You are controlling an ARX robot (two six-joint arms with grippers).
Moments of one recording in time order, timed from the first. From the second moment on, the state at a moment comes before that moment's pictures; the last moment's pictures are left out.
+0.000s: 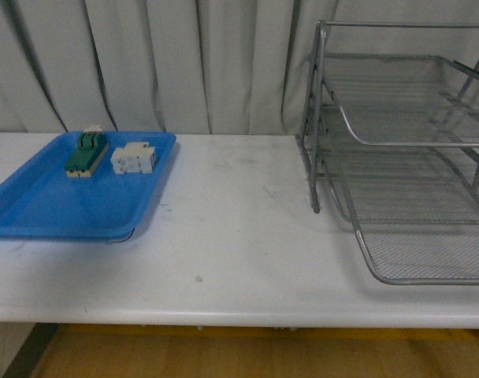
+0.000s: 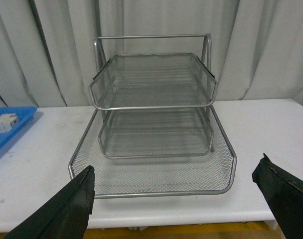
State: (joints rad) left arm -0.06 1.21 0.64 -0.09 -0.07 0.10; right arm 0.00 0.00 0.01 0.00 0.00 0.00
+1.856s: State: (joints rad) left arm -0.39 1.36 0.76 0.04 0.08 0.22; right arm 0.00 0.00 0.01 0.00 0.00 0.00
